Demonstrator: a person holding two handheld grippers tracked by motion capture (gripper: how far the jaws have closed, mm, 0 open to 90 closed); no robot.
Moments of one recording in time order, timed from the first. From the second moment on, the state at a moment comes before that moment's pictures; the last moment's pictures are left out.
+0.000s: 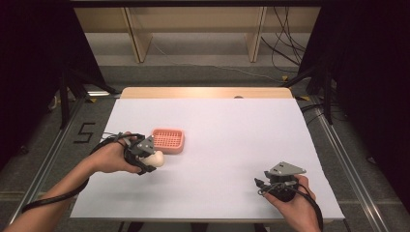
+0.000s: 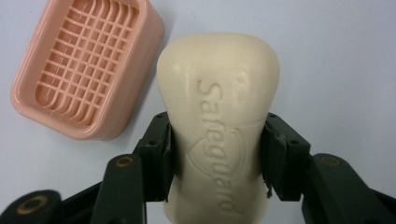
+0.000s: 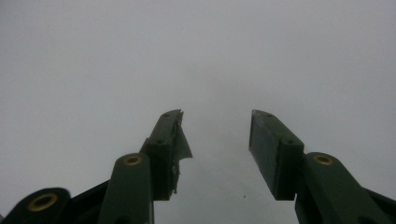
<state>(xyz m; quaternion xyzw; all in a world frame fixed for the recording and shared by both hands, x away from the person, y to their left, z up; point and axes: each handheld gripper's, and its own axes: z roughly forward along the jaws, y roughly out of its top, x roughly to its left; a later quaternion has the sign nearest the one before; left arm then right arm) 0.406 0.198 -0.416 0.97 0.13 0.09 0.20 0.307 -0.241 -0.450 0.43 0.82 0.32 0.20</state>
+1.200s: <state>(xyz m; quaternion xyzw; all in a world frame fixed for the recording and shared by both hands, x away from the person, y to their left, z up) 0.425 0.195 -0.406 0.97 0.11 0.11 0.17 0.306 -0.243 -0.449 0.43 0.82 0.33 0.19</state>
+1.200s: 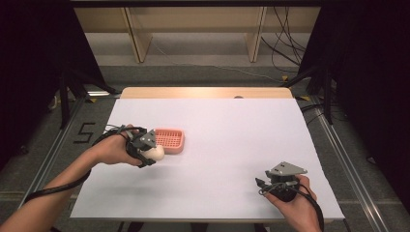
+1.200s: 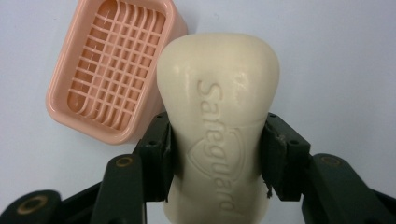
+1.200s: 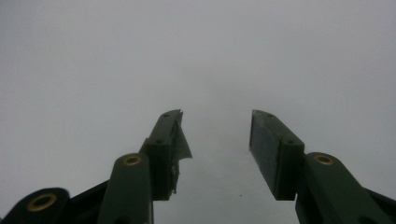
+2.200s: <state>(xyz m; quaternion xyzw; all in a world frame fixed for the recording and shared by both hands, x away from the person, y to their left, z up) 0.439 0.194 -0.402 0.98 0.10 0.13 0.14 0.307 -0.242 -0.449 0.43 0.82 0.33 0.20</state>
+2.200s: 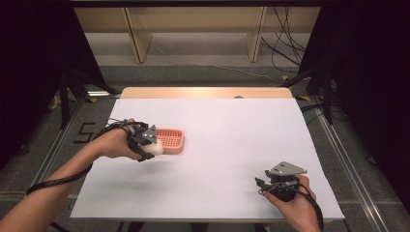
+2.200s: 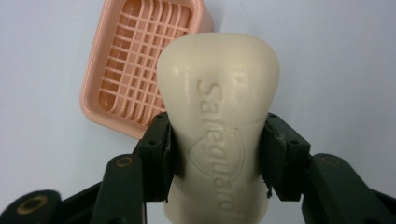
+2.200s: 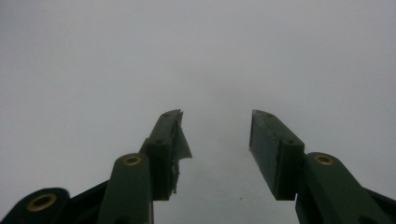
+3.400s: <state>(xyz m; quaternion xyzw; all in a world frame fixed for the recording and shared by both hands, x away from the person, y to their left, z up) 0.463 0.185 -0.406 0.98 0.06 0.16 0.13 0.307 -0.243 -0.449 0.43 0.81 0.34 0.22</state>
